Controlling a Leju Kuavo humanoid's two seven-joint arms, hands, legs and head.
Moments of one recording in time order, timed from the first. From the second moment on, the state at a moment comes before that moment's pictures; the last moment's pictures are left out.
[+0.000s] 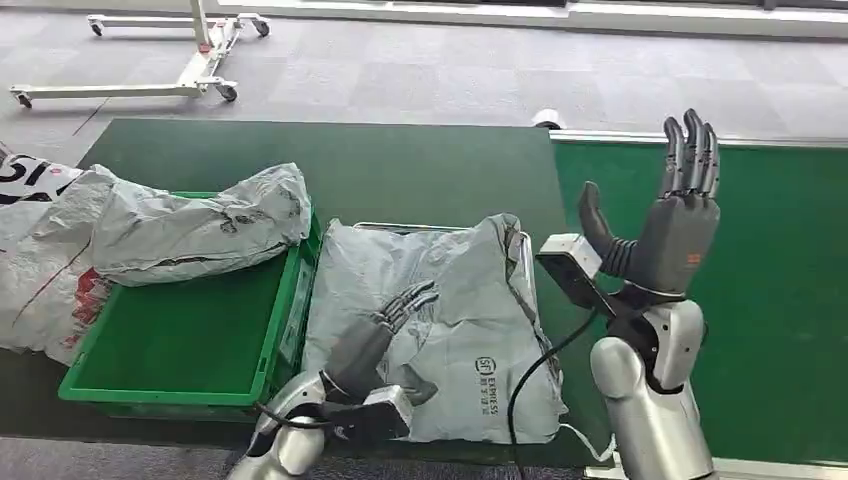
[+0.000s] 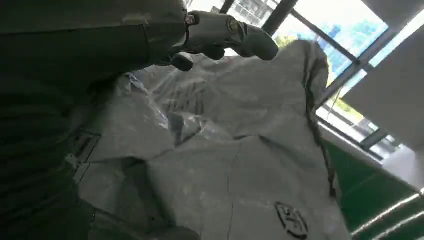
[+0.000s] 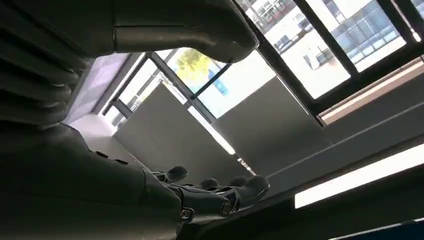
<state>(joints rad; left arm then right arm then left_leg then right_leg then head) -0.10 -0.14 -0.38 -1.35 -0.76 -0.18 -0.59 -0.35 0.02 0.19 -1.58 1.22 -0.65 -0.14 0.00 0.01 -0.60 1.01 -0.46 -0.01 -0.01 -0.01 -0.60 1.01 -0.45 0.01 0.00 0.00</state>
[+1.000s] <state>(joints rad) -0.12 -0.16 -0.25 -1.39 -0.51 0.24 -0.62 -0.32 0.06 0.16 -1.59 1.25 -0.61 -0.12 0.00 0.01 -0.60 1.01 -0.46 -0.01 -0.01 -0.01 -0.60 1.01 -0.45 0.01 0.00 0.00</state>
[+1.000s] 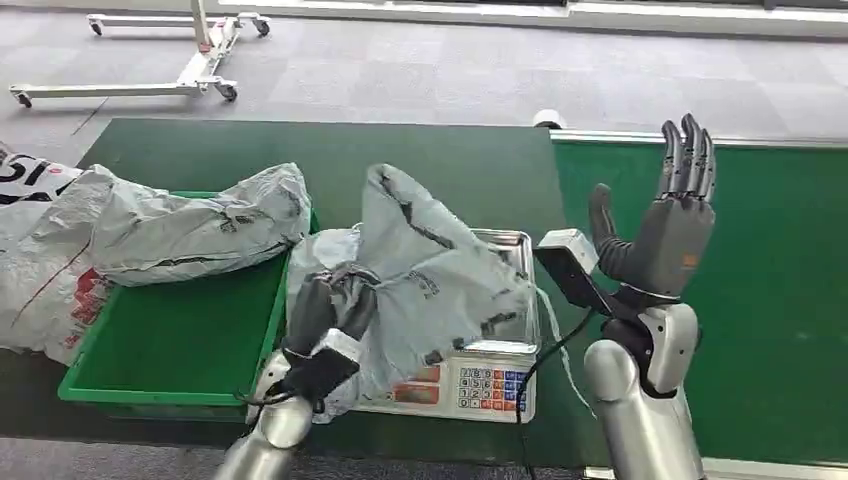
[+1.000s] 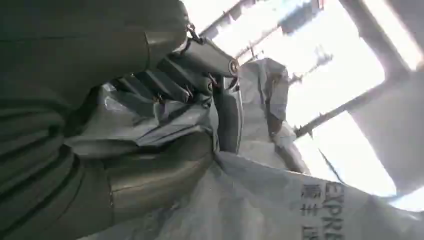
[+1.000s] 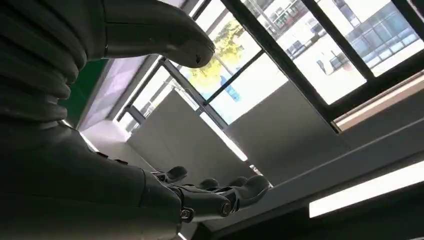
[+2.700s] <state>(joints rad) -0.68 -0.05 0.09 -0.68 -1.49 0.41 0.17 -0.22 0.09 0.15 -1.57 1.23 -0.68 -0.14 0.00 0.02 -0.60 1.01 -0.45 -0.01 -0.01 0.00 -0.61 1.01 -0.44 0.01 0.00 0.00</state>
